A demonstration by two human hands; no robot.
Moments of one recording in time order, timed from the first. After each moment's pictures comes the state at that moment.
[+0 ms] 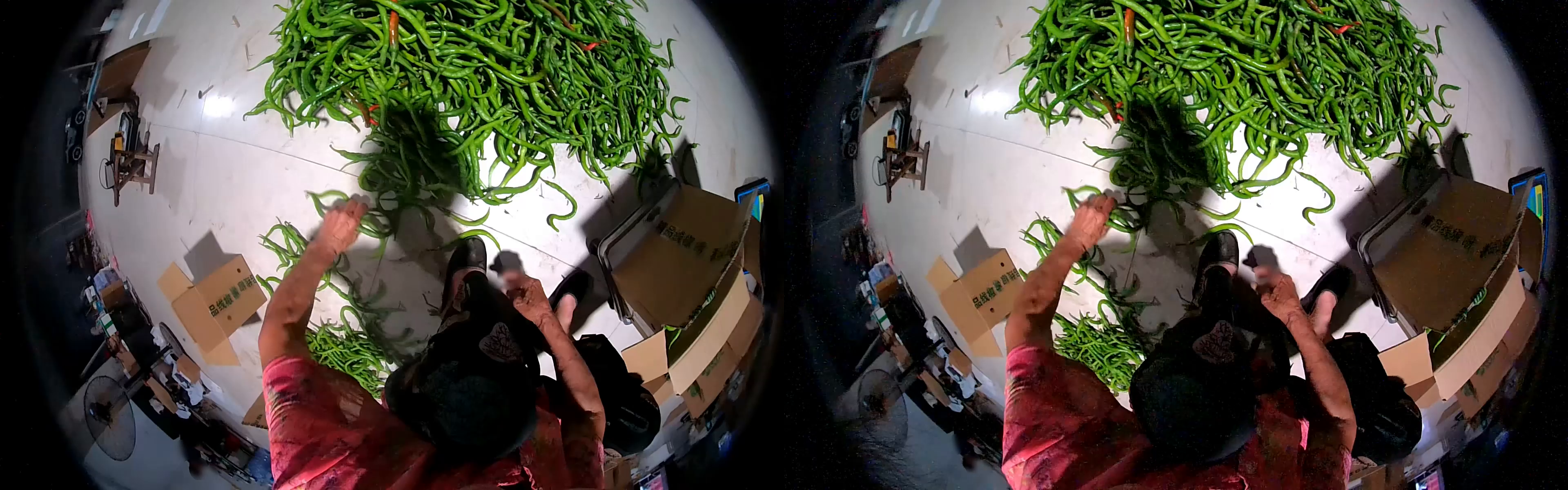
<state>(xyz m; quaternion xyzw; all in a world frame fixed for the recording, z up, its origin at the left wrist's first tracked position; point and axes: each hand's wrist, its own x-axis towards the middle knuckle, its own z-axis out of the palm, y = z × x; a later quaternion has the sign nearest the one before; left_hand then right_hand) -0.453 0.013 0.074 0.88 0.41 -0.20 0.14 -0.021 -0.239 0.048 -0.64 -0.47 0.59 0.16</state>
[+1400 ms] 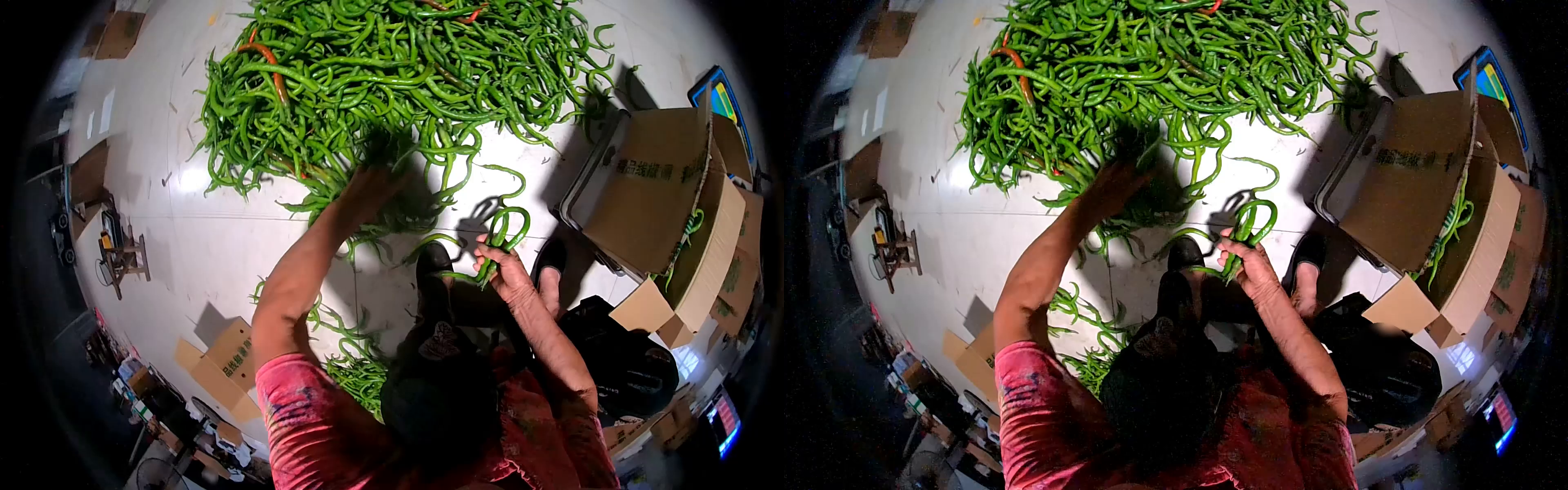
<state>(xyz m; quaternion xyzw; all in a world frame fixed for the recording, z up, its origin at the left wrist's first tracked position) -0.245 0.100 0.090 0.98 0.12 -0.11 0.09 -0.025 -0.159 0.130 -0.55 0.17 0.66 0.48</state>
